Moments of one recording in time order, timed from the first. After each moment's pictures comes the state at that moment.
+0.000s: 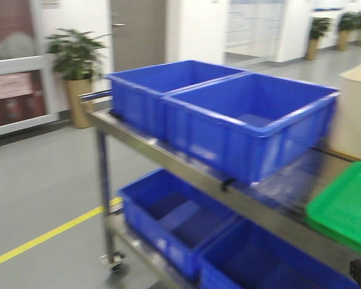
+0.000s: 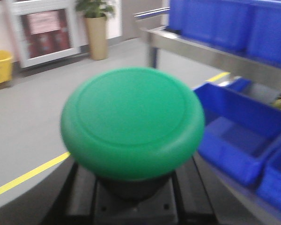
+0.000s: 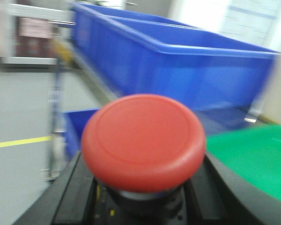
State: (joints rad) left arm -0.16 0.53 -0.54 0.58 0.38 -0.58; right arm 0.13 0.64 -0.32 -0.42 -0.15 0.19
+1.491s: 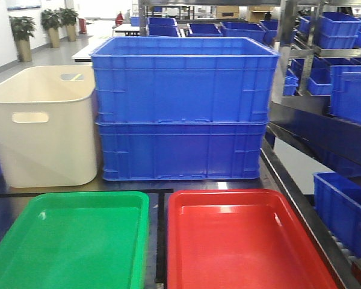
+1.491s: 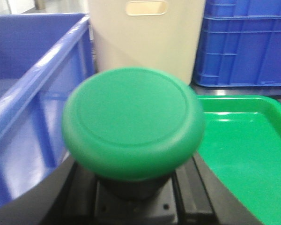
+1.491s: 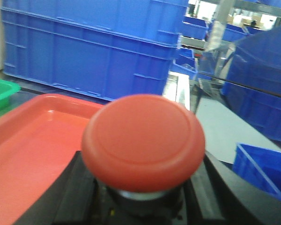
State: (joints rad) left arm -0.16 0.53 -0.54 0.58 0.38 -0.58; right arm 0.13 0.64 -0.32 -0.42 -0.15 0.19
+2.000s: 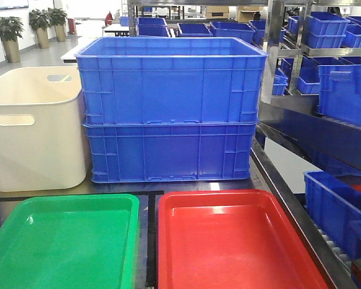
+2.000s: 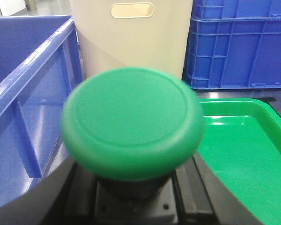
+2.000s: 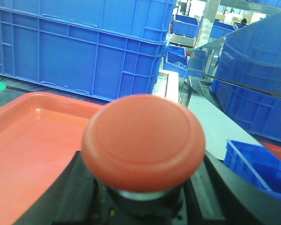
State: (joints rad) left arm -0.16 0.53 -0.54 0.58 0.38 -0.58; right arm 0.13 0.64 -0.32 -0.42 -0.15 0.19
